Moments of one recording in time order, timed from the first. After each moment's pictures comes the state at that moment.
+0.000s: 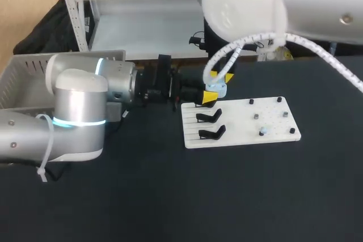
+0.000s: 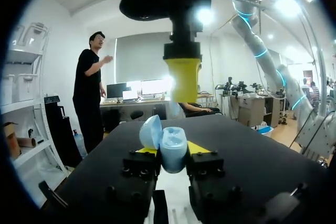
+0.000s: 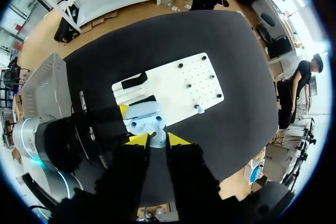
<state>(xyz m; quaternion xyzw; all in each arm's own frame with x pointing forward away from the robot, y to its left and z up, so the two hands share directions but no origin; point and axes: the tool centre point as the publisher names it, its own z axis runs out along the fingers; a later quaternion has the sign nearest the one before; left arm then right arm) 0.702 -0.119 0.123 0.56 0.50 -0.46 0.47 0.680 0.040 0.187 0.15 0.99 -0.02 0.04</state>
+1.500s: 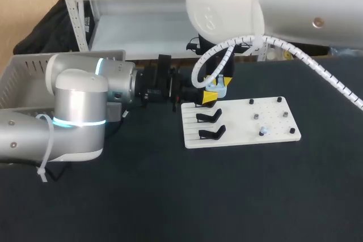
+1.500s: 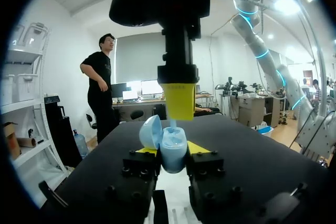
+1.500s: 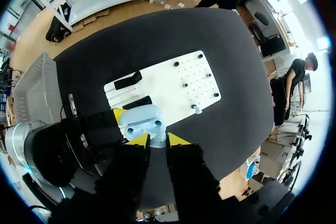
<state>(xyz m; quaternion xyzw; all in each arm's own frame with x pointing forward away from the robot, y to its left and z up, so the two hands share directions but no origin) 0.702 -0.119 0.123 0.56 0.50 -0.46 0.47 0.682 0.038 0.172 0.16 0.99 -0.05 0.03</state>
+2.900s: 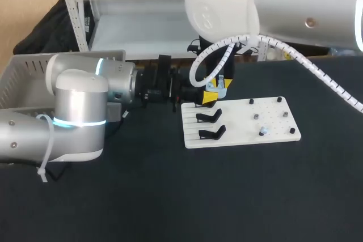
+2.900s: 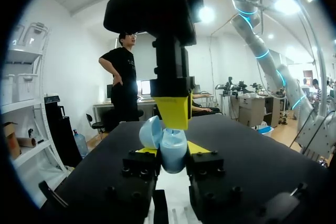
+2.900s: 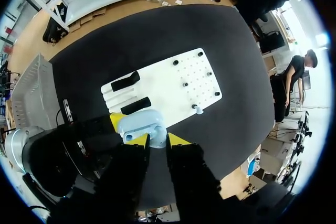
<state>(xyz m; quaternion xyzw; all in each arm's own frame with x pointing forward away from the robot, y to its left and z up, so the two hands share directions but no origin) 0.702 -0.120 0.122 0.56 0.50 -0.46 0.47 0.687 0.036 0.162 0.17 0.98 -0.05 0.02</state>
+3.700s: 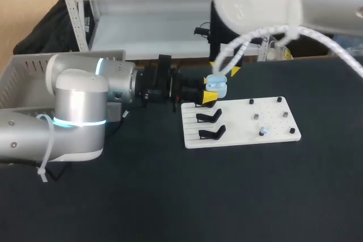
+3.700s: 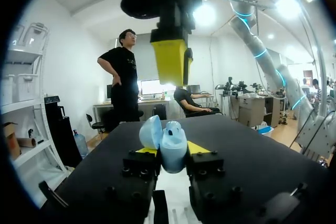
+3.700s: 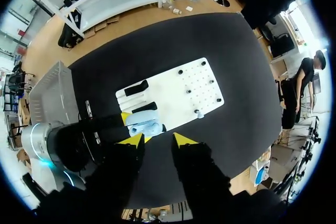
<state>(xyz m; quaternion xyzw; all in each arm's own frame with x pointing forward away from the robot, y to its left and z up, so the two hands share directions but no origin) 0.702 -0.120 0.122 0.56 0.50 -0.46 0.47 0.687 0.027 0.204 0.16 0.99 0.01 0.06</state>
